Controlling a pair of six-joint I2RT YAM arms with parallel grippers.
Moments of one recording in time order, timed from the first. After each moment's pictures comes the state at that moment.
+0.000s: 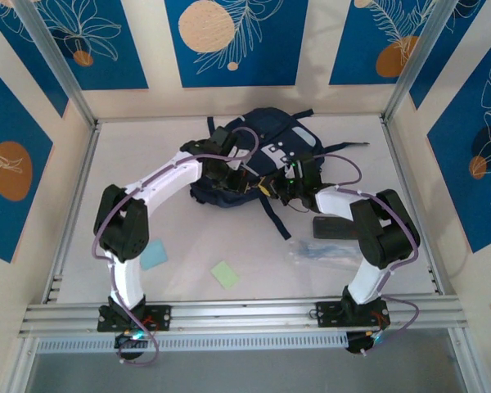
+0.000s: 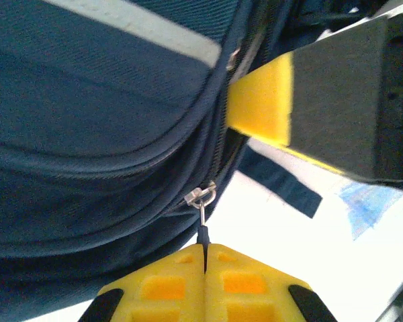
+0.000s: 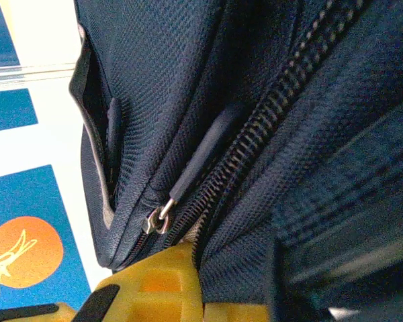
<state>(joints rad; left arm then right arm) -0.60 1.91 1.62 -0.84 0.34 -0.25 0.36 1.72 0.88 0.18 -0.52 1.19</state>
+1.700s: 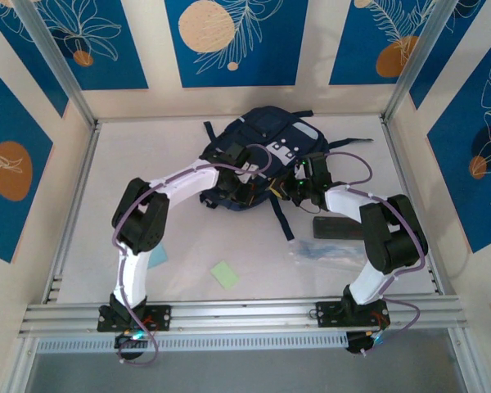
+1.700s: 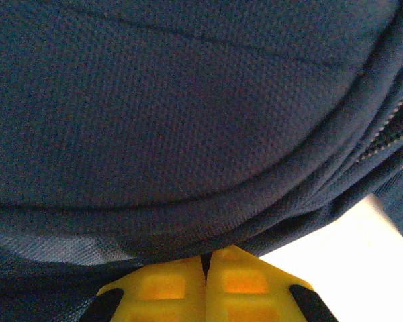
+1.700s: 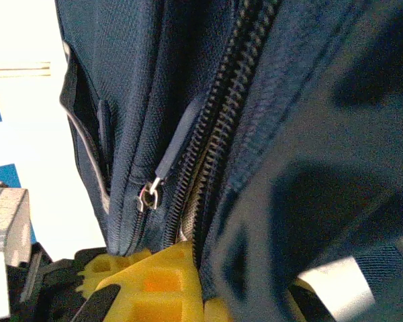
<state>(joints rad) -0.65 2.05 1.60 -0.77 0.24 -0.20 0.29 1.66 0.87 0.02 -0.53 1.02</state>
